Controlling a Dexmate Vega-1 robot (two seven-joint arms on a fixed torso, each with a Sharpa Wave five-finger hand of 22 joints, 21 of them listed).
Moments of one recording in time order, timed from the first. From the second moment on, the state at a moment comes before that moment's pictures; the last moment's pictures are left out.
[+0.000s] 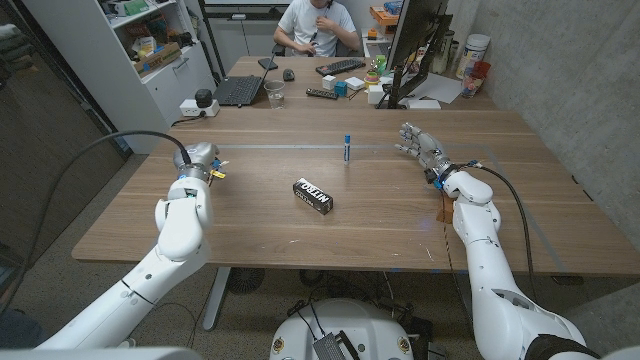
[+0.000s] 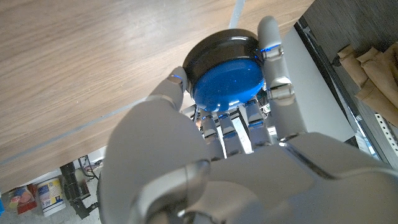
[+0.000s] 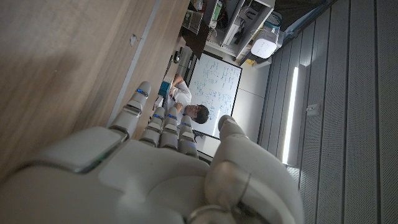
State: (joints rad) left arm 1.16 0.71 0.29 -2.09 1.19 0.84 -0.29; left_hand 1.06 -0.01 0.51 -0.17 0.26 0.39 -0.06 0.32 0.26 0.31 -0.04 0.46 0.54 0.38 0.14 0.42 0.37 0.99 0.15 0.45 0.19; right arm -0.79 0.04 0.28 -1.26 -0.07 0.12 0.53; right_hand 0.38 0.15 0.33 -0.05 0.18 0.18 0.04 0.19 0.19 0.20 0.11 0.20 0.21 0.12 0.03 0.23 0.27 0.34 0.14 0.20 0.17
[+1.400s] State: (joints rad) left arm 1.13 0.75 0.27 -2.17 1.27 0.89 -0.38; left_hand 1.05 0.00 0.50 -0.17 0.26 0.40 -0.06 0.32 0.27 0.31 -0.04 0.46 0.57 0.38 0.14 0.40 0.38 0.97 0.15 0.45 0.19; right arm -0.82 0.05 0.27 -1.38 -0.09 0.07 0.52; right_hand 0.38 0.15 0.33 -0.05 0.18 0.18 0.04 0.19 0.19 0.20 0.11 0.20 0.21 0.12 0.03 0.23 0.26 0.34 0.14 0.20 0.17
